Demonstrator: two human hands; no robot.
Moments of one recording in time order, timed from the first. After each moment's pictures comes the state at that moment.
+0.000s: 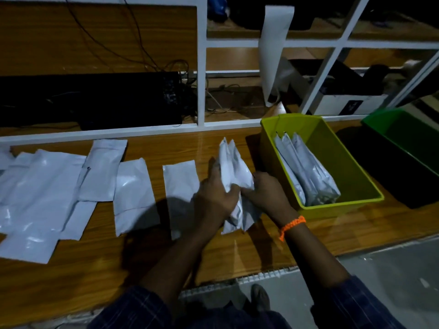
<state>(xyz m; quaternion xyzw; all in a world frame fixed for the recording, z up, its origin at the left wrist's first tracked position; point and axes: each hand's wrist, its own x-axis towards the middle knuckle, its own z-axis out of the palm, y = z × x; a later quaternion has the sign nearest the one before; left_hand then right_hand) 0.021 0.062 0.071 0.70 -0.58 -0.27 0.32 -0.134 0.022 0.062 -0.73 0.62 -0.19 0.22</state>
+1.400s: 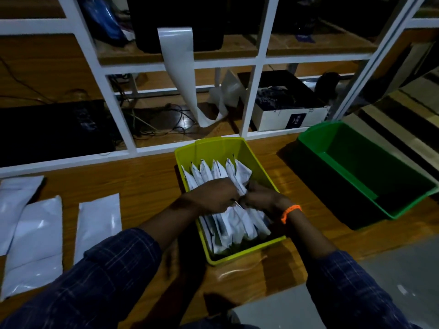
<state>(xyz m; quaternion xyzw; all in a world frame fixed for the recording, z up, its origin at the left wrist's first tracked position) -0.172 -0.100 0.074 0.32 -0.94 -0.15 0.01 -0.350 -0.088 0.068 -0.58 0.61 -0.11 0.52</state>
